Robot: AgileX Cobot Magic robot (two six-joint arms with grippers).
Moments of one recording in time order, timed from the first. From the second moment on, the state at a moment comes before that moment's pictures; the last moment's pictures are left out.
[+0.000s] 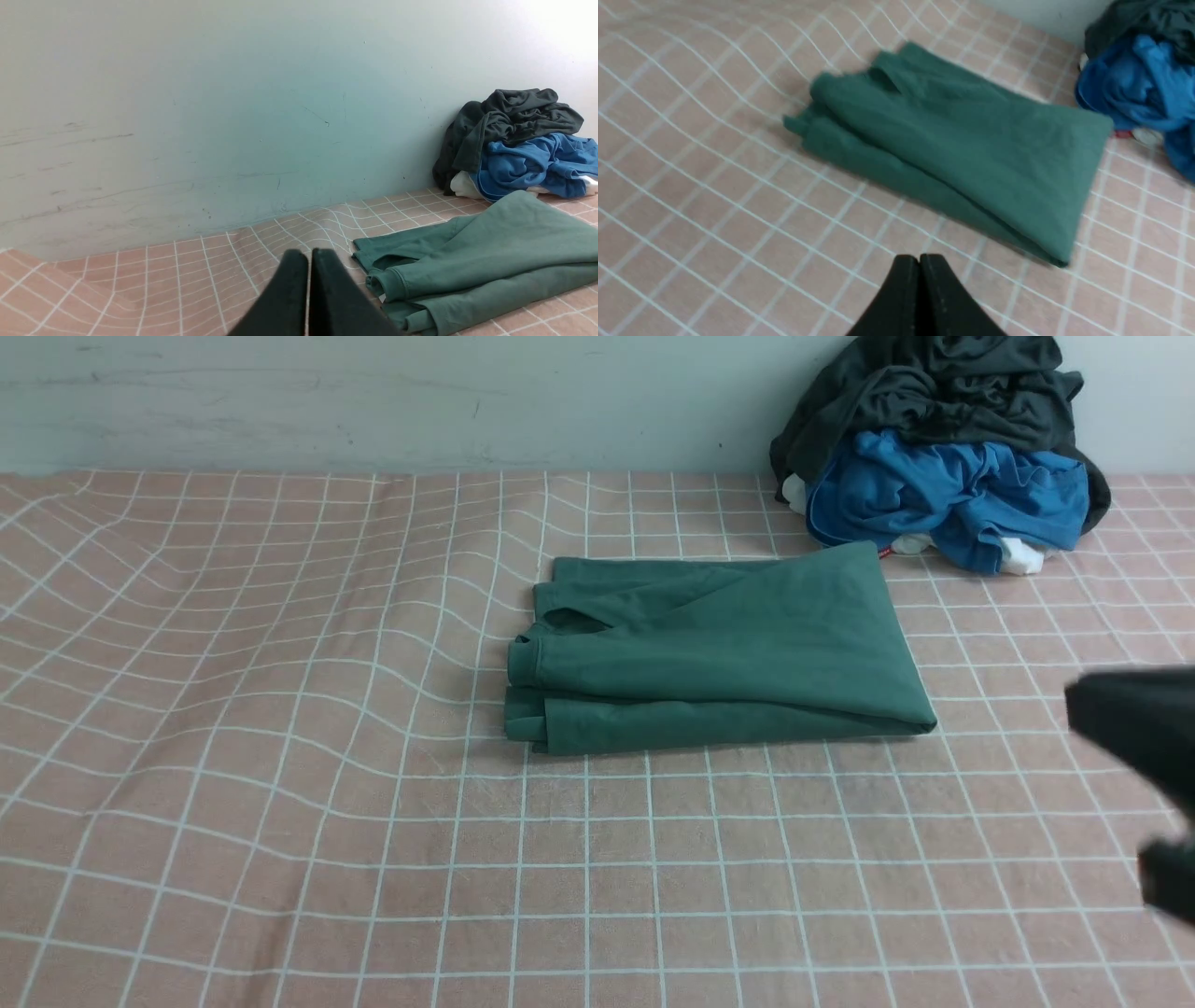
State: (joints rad) right arm 0.61 0.66 -0.62 -0.21 0.52 0.24; left arm -0.21 0.04 -0.27 -0.13 0.21 0.22
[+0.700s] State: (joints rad) right arm 0.61 0.02 -0.03 -0.22 0.45 0.36; left arm -0.21 0.04 -0.27 -0.13 0.21 0.22
